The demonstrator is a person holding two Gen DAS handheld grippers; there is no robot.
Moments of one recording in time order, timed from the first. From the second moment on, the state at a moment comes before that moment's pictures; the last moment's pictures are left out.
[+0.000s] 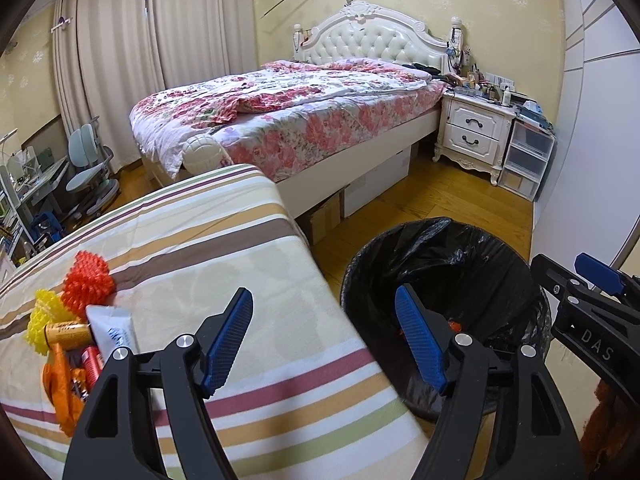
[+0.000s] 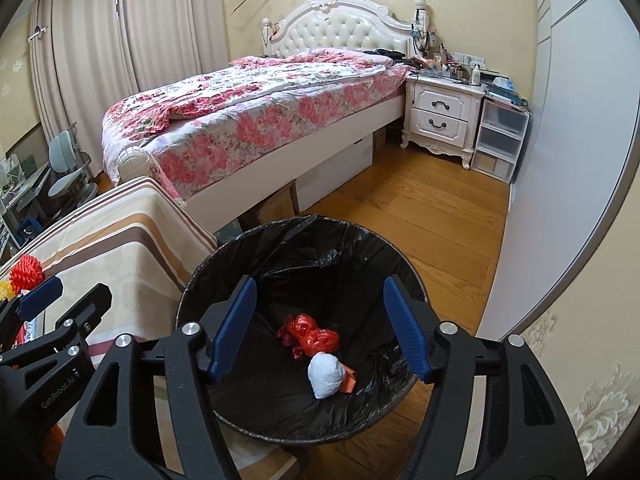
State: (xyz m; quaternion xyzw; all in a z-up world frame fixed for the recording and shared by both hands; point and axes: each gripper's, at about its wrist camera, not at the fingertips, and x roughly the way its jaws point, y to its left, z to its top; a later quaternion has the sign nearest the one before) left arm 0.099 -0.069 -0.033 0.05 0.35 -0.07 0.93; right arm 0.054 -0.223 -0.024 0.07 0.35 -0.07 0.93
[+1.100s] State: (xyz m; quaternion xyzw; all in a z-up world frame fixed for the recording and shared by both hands) left arm 0.014 0.086 -0.038 0.02 0.36 0.07 0.93; right arm -0.006 -0.087 -0.030 0.02 0.37 0.06 0.93
